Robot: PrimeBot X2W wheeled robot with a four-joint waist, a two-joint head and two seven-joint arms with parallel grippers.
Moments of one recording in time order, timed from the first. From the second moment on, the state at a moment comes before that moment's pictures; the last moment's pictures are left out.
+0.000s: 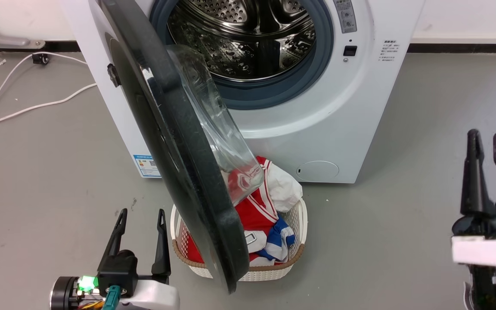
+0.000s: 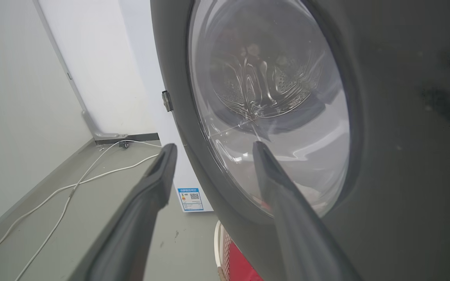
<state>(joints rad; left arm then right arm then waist) 0.01 0.09 -0.11 0.09 -0.01 0.12 -0.26 -0.09 -0.16 0.00 -0.13 0.70 0.13 -0.26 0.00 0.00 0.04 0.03</state>
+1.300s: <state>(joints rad) 0.06 0.08 -0.12 0.06 -0.01 0.13 -0.26 0.15 -0.05 -0.07 0.01 0.19 0.13 -0.26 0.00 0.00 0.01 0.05</state>
